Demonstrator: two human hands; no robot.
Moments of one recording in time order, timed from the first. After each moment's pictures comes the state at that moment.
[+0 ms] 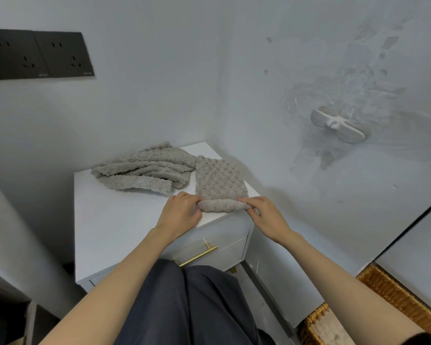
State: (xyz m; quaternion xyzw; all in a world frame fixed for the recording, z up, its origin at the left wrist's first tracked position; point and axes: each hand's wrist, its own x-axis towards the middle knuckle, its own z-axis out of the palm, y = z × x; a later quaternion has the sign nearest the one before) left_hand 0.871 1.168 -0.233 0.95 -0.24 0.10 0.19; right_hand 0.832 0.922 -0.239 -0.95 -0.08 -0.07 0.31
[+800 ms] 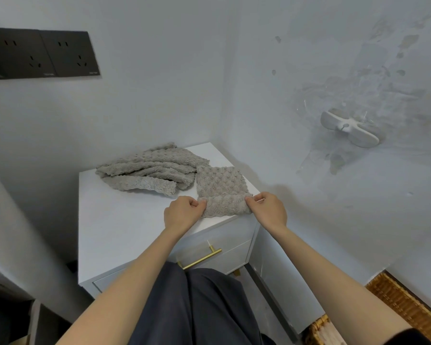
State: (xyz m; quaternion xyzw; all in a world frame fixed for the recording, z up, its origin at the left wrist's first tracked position) left_hand 0.878 1.156 -0.233 0.93 0.02 0.01 0.36; right_hand 0.859 0.945 -0.231 -0.90 0.20 -0.09 0.37
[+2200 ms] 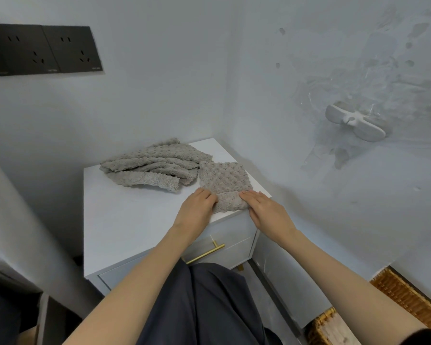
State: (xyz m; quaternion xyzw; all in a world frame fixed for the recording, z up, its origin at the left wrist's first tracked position) left_hand 0.867 1.149 -0.240 0.92 -0.29 0.19 0.16; right_hand 0.844 0.932 -0.253 -0.97 -0.17 -0.15 0.10
